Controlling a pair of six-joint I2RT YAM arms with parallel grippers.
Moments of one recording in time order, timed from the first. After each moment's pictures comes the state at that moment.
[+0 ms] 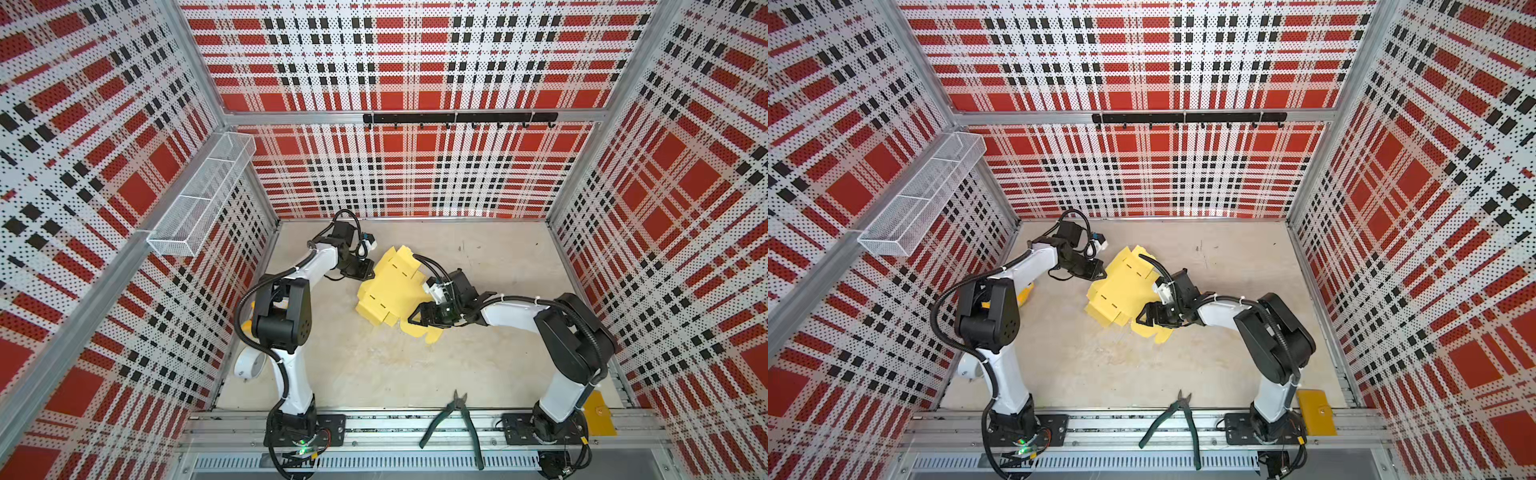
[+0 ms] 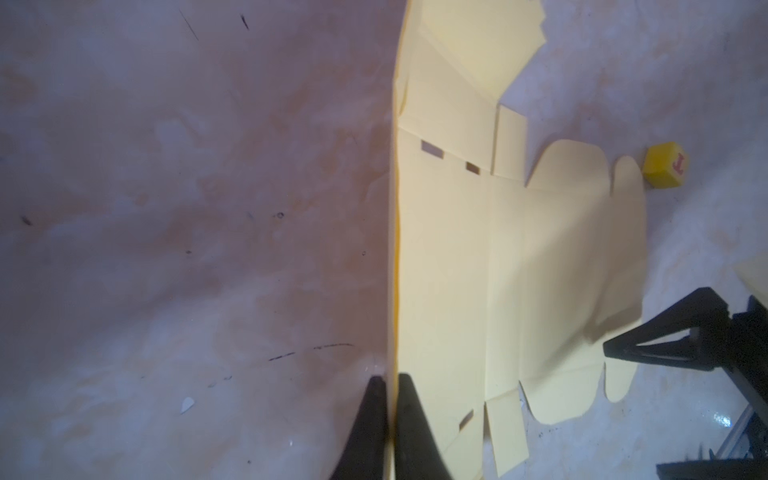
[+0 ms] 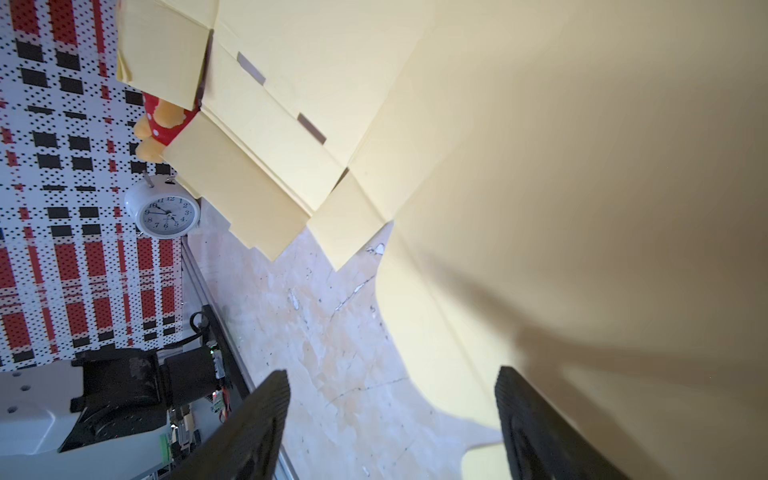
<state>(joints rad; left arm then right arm) -0.18 1.93 1.51 -0.74 0.44 0.21 0.61 1.74 0.93 -0.09 -0.55 0.55</state>
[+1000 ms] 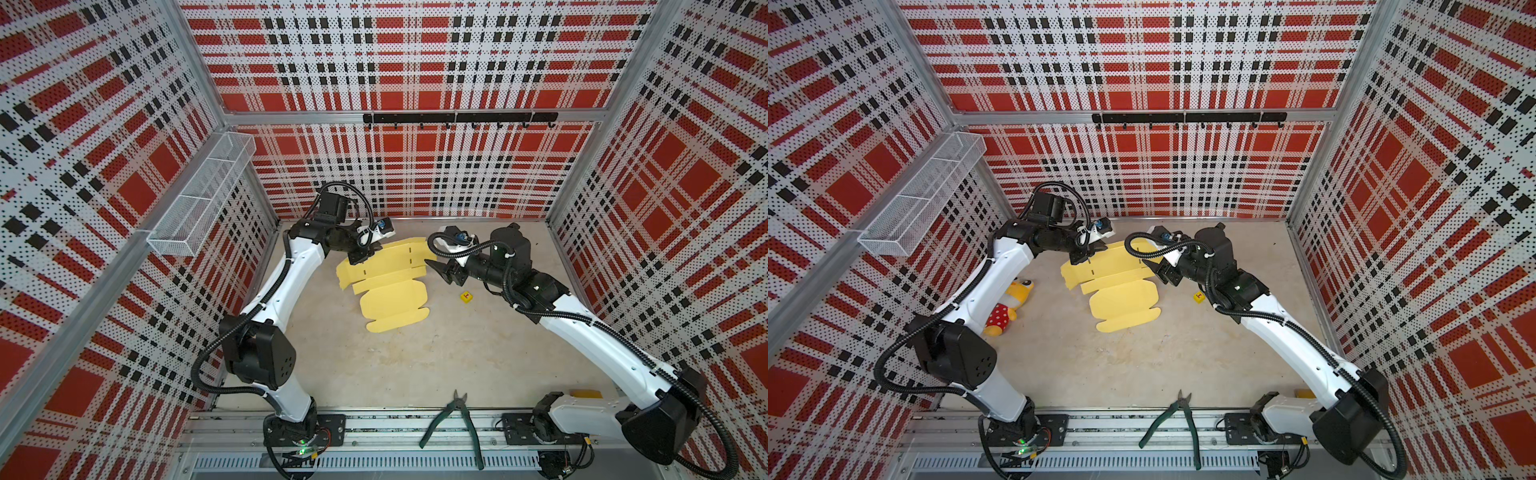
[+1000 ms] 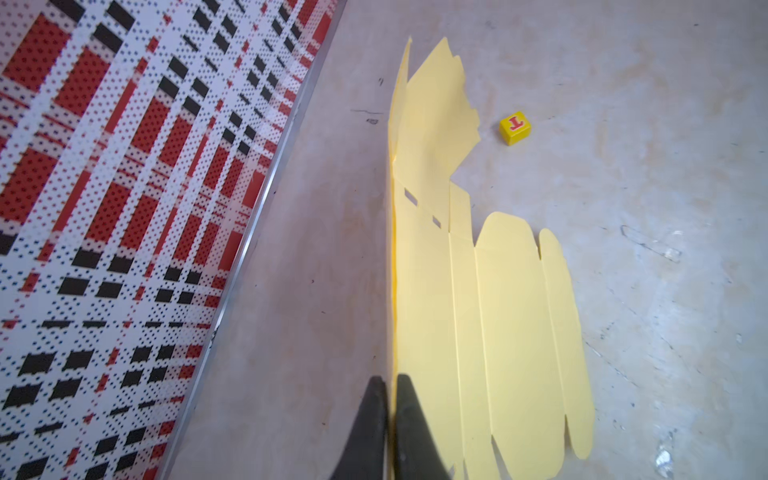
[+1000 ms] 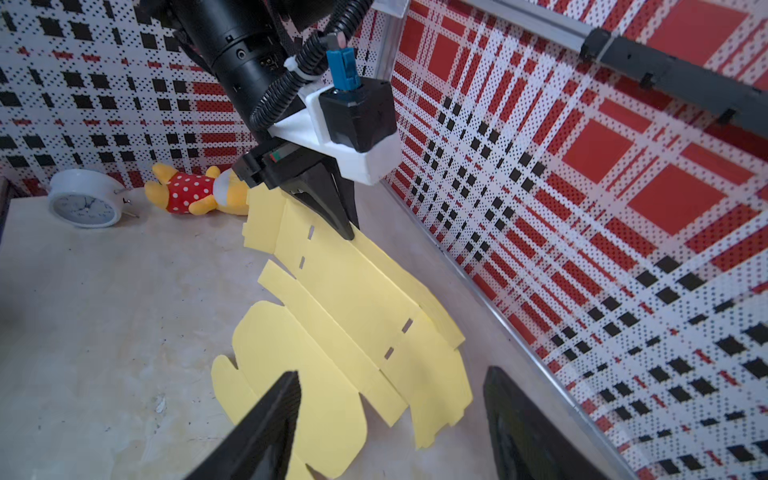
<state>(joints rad) -0.25 1.67 1.70 -0.91 0.54 1.08 0.61 1.28 1.21 -0.19 -0.27 -0.45</state>
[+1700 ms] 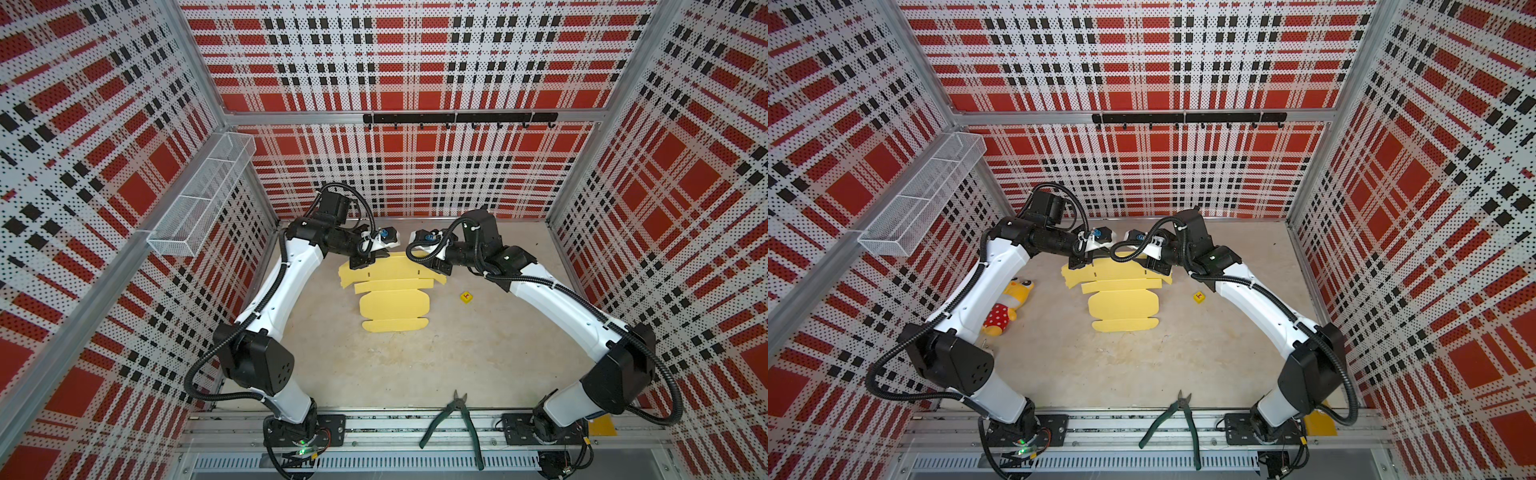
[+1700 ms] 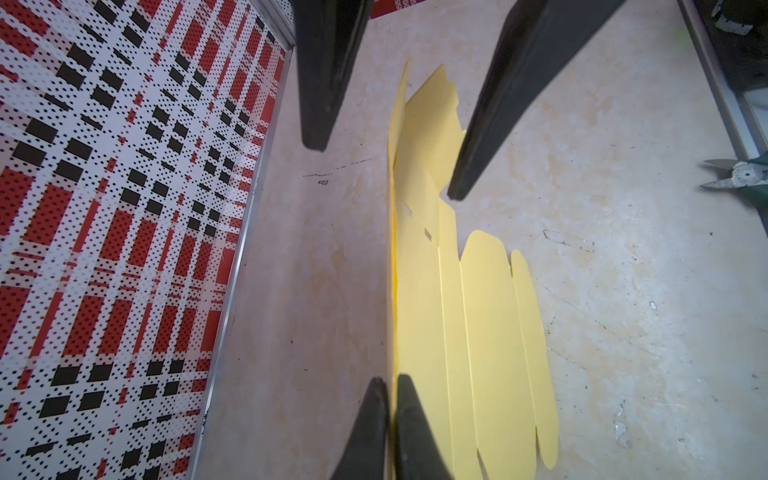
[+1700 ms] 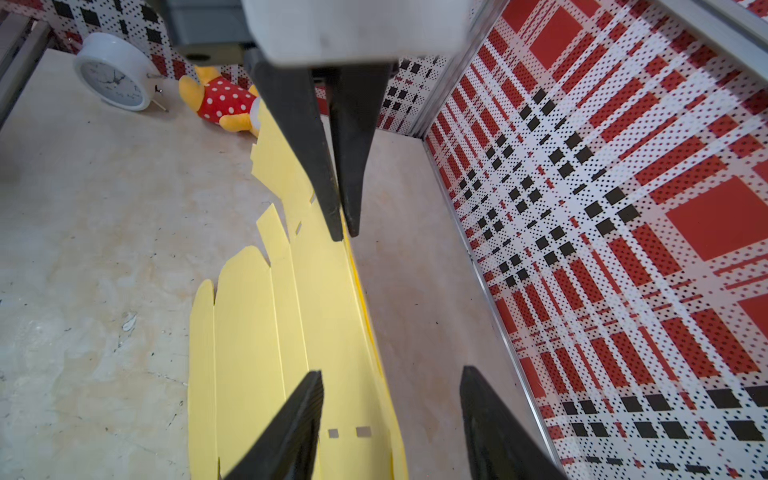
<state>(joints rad) -0.28 1.64 1.74 -1.03 0.66 1.22 0.59 1.57 1.47 -0.39 -0.44 -0.75</state>
